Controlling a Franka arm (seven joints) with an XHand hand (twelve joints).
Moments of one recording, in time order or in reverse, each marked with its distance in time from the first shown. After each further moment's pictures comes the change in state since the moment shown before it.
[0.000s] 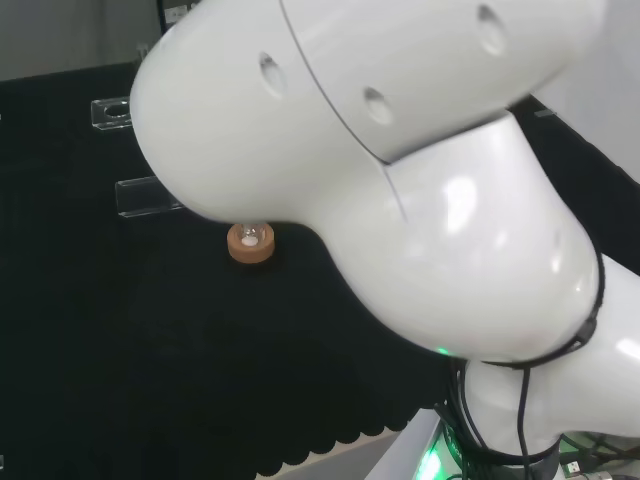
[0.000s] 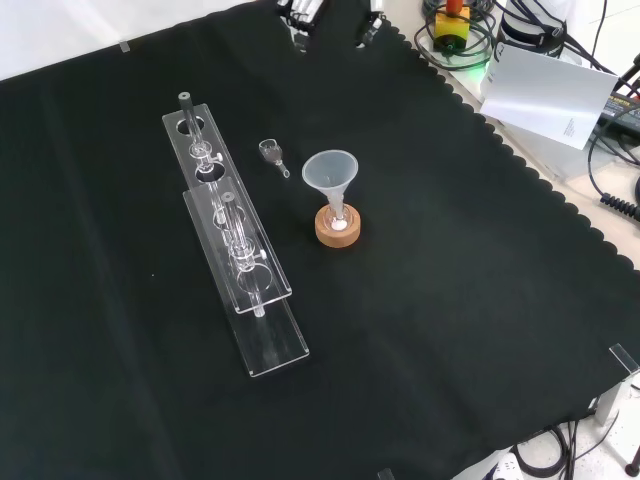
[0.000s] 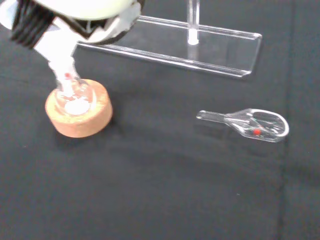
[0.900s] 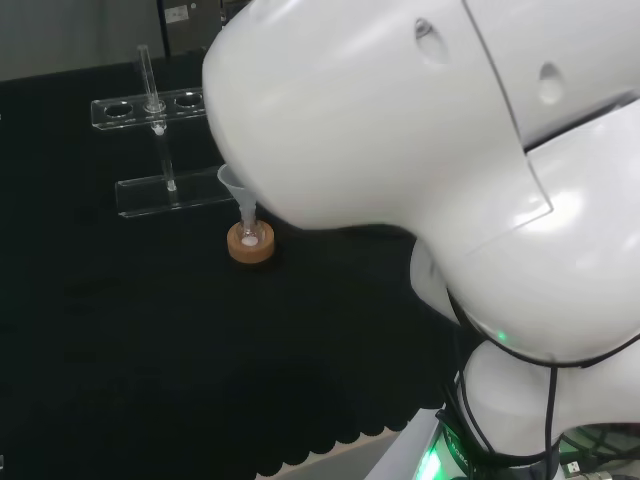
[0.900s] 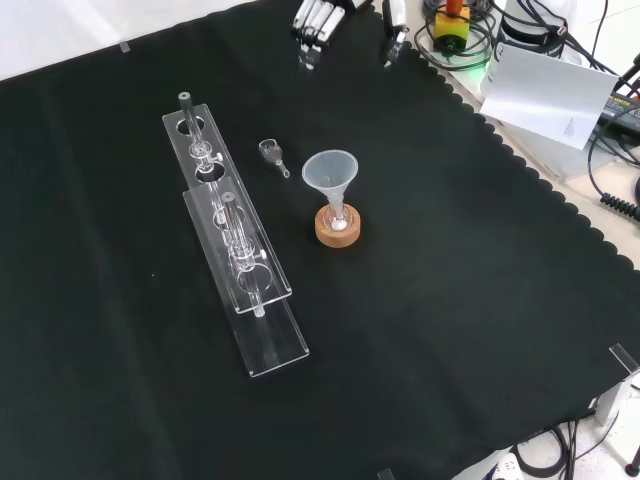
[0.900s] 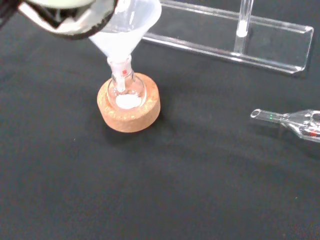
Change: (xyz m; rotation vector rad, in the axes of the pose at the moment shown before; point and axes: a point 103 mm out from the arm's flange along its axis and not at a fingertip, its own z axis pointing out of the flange) arm 0.060 0.022 -0.006 0.089 -0.014 -0.028
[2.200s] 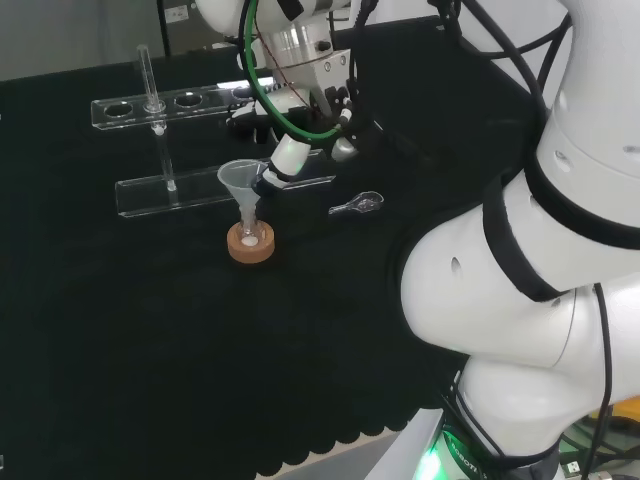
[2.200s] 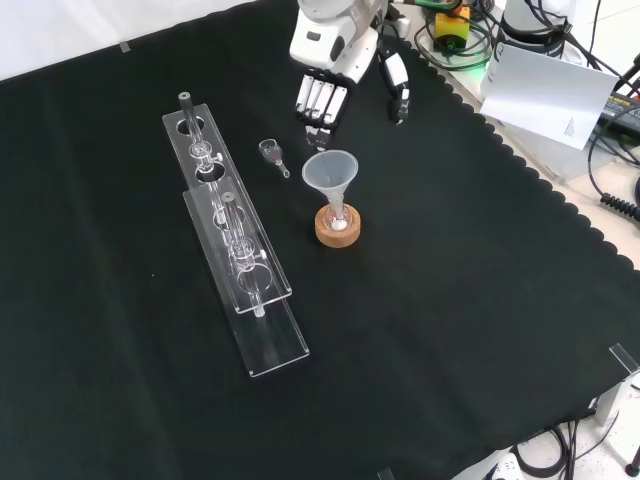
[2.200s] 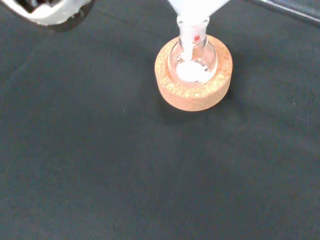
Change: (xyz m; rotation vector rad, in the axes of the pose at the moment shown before) arm 0.046 0.076 0.028 0.180 -0.030 -0.172
